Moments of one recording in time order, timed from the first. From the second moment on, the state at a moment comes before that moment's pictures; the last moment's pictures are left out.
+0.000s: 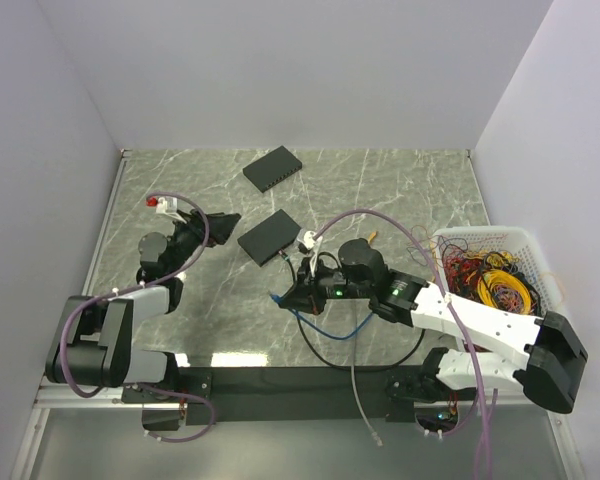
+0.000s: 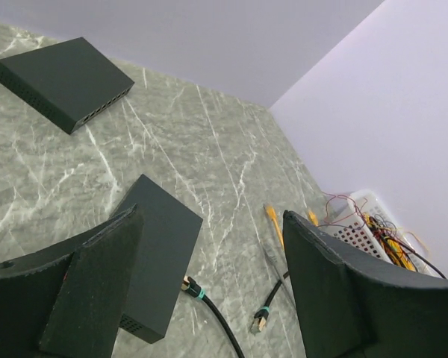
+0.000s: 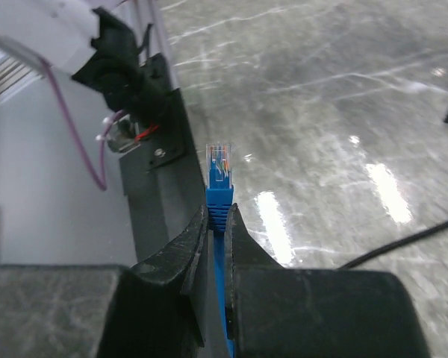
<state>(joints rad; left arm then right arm) -0.08 1.34 0.35 1.13 0.48 -0.75 0.96 1.13 0.75 0.04 -0.44 0.29</state>
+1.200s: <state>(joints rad) -0.08 1.97 0.68 1.10 0.55 -0.84 0.92 1.98 1.30 -0.28 0.16 0.30</state>
